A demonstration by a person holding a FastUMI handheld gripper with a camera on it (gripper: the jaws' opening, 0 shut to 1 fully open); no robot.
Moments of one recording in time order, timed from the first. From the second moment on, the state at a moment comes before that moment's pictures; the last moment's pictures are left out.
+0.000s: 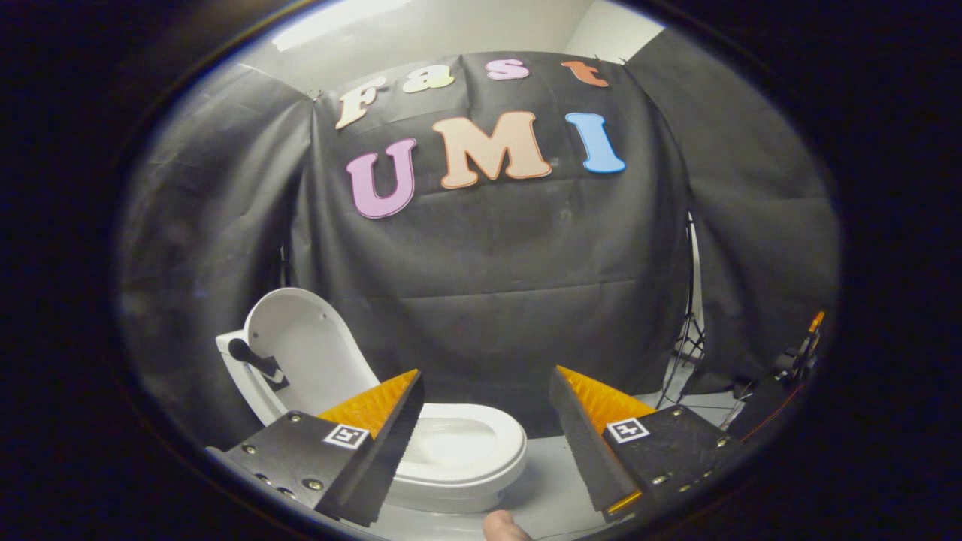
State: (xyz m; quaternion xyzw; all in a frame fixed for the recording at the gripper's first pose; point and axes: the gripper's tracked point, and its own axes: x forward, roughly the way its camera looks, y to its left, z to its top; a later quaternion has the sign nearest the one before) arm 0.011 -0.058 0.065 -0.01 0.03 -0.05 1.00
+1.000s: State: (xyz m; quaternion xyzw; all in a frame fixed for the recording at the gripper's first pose) arm 0.013 -0.017 0.059 -0.05 0.05 -0.04 1.00
